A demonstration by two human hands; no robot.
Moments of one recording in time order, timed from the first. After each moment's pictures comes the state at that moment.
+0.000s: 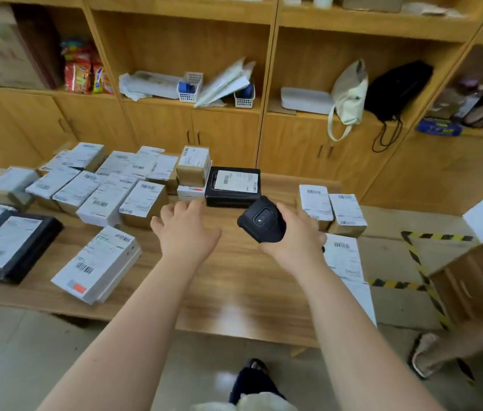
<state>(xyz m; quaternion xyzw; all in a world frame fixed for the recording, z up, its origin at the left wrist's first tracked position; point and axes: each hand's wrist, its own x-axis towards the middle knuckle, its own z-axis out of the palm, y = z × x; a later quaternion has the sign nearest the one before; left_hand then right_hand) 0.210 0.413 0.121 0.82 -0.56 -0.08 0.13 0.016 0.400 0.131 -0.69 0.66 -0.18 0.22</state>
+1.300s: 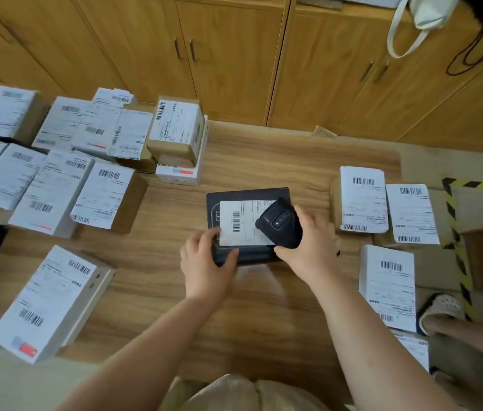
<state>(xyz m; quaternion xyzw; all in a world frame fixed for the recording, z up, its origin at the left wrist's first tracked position) 0.204 0.289 -0.059 0.82 -0.45 -0.27 0.24 0.022 0.212 -0.011 -0.64 0.71 -0.02 0.29</state>
